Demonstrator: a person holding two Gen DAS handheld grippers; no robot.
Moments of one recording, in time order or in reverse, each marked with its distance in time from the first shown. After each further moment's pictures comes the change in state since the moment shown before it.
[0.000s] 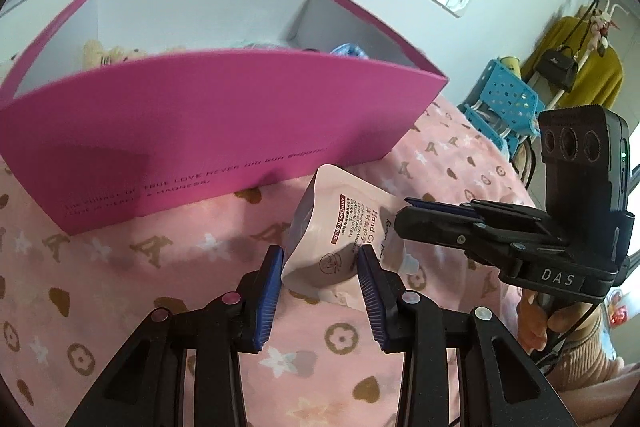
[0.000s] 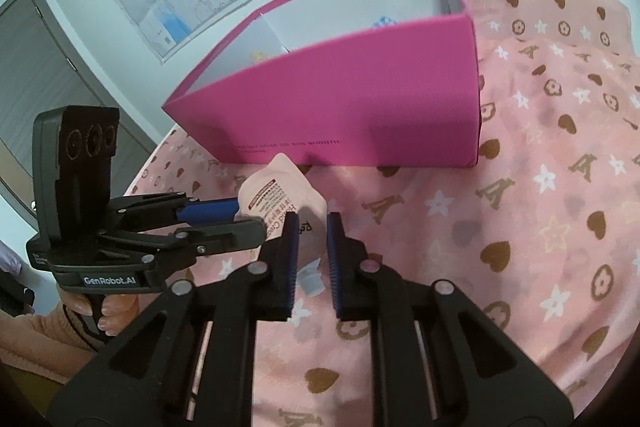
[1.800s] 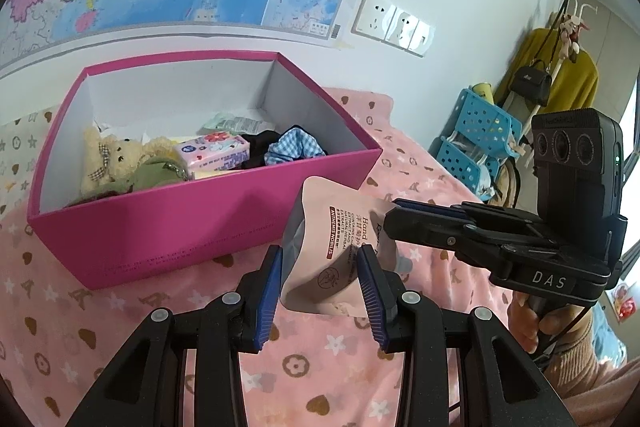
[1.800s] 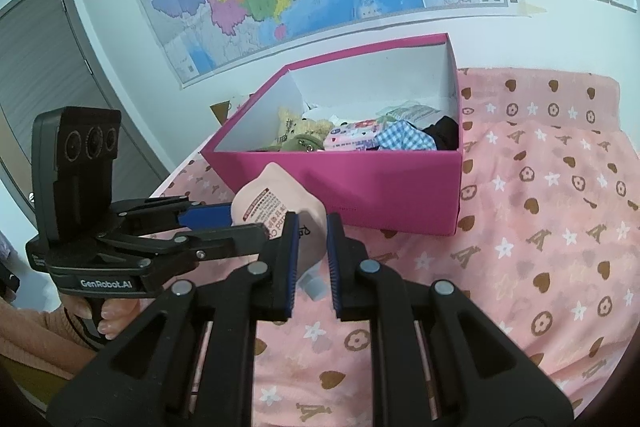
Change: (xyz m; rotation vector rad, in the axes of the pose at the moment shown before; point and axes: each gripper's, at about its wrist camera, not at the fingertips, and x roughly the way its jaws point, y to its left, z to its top) left arm -0.051 -0.033 0.020 0.060 -0.149 -0.017; right arm -0.053 0.023 0.031 -0.117 -0.117 -0.005
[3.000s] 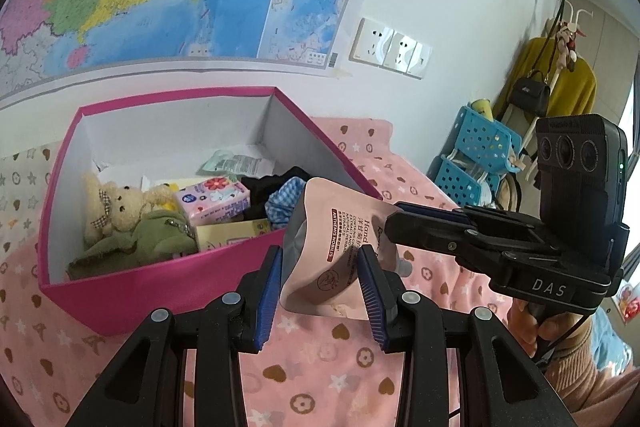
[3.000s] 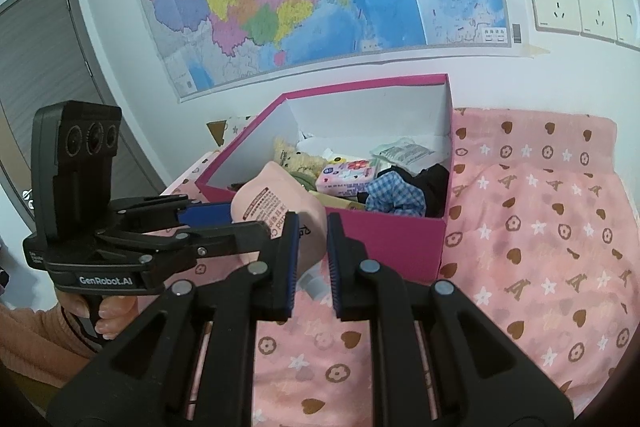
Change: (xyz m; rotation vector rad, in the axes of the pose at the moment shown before) left arm -0.002 -0.004 0.029 0.026 -0.061 0.010; right arm -0.004 -0.005 0.031 -0.058 -0.048 -0.011
